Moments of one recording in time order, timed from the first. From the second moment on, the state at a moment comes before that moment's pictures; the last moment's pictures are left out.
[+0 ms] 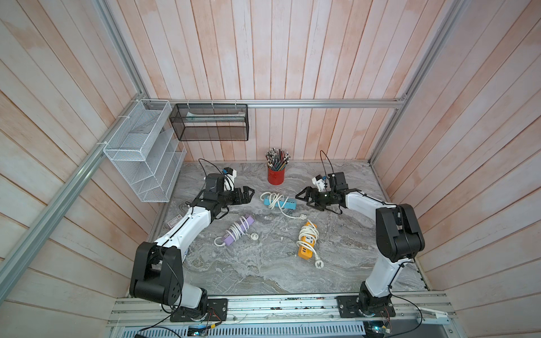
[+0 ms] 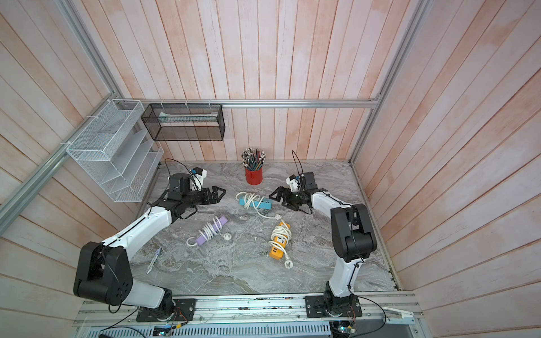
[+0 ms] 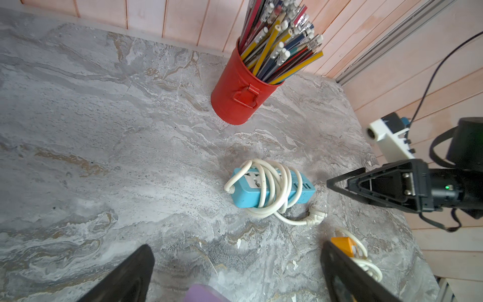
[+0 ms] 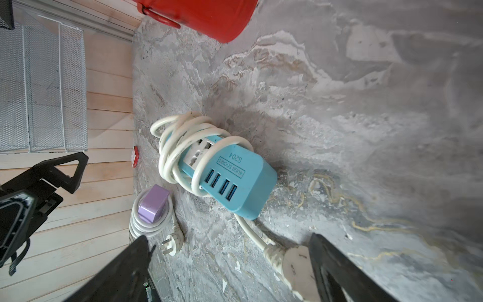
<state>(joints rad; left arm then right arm) -0.22 1.47 1.01 -0.16 0.39 -0.30 0.24 1.85 1.17 -0.22 -0.72 0.55</state>
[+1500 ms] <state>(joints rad) -0.21 1.35 0.97 -0.16 0.31 -0.26 0.29 2.04 1.09 0.25 -0.85 1.08</state>
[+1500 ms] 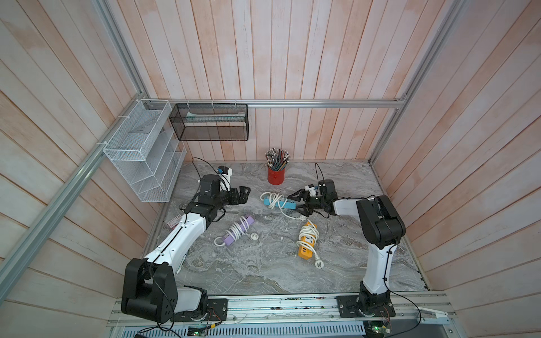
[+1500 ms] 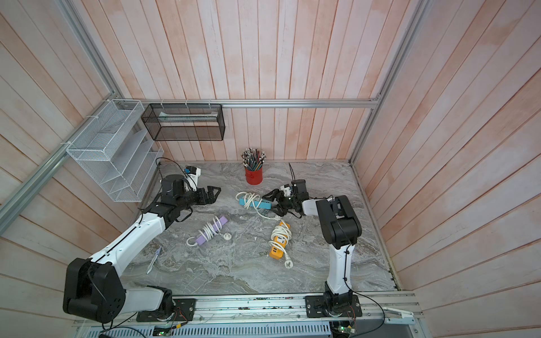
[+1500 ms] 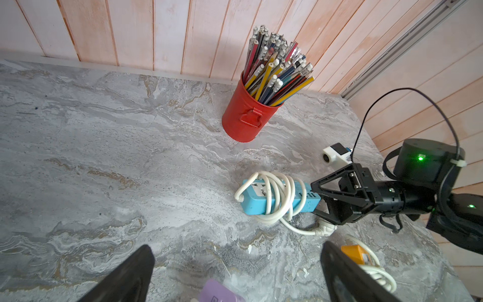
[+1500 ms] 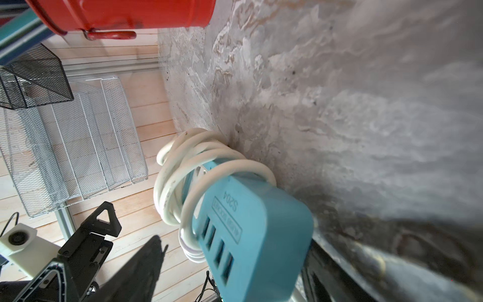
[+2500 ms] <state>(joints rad) -0.21 1.33 0.95 -0.15 0.30 -0.25 0.28 2.14 0.92 0.80 -0.86 1.44</state>
